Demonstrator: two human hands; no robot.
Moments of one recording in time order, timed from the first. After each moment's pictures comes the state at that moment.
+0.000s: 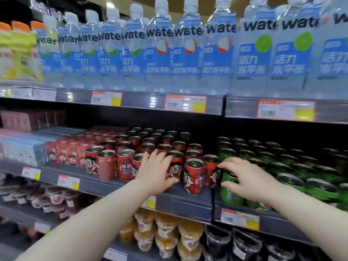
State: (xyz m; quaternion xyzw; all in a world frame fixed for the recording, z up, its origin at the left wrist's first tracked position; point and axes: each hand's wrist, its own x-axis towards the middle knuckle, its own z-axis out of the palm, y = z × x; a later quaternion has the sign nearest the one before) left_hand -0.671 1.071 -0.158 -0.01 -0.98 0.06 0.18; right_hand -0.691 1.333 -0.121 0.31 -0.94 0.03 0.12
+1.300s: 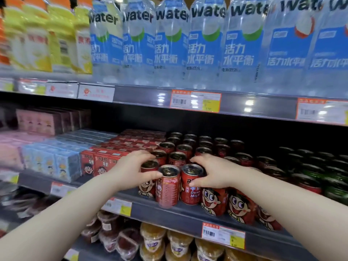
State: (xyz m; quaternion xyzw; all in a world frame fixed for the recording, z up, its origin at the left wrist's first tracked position) left_hand -0.678 0.785 -0.139 -0.03 -0.98 -0.17 0.13; right_hand -0.739 1.026 -0.108 0.34 -0.94 0.05 0.00
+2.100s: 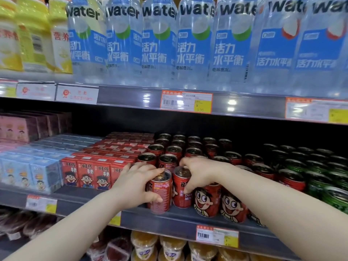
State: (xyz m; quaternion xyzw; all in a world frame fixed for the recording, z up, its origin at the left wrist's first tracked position) left_hand -0.690 0.807 -0.161 -0.09 -0.99 -0.05 0.10; right_hand -0.748 1.000 -0.109 0.28 -0.96 0.03 -0.05
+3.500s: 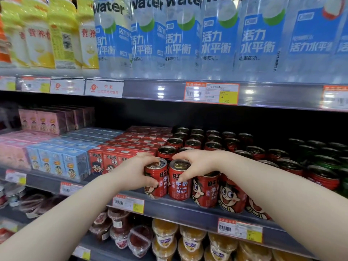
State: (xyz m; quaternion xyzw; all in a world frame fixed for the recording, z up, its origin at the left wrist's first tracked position) left_hand -0.677 0.759 -0.147 -0.04 -0.98 -0.18 0.07; right_hand -0.749 0.955 -0.104 0.36 -0.92 0.08 -0.15
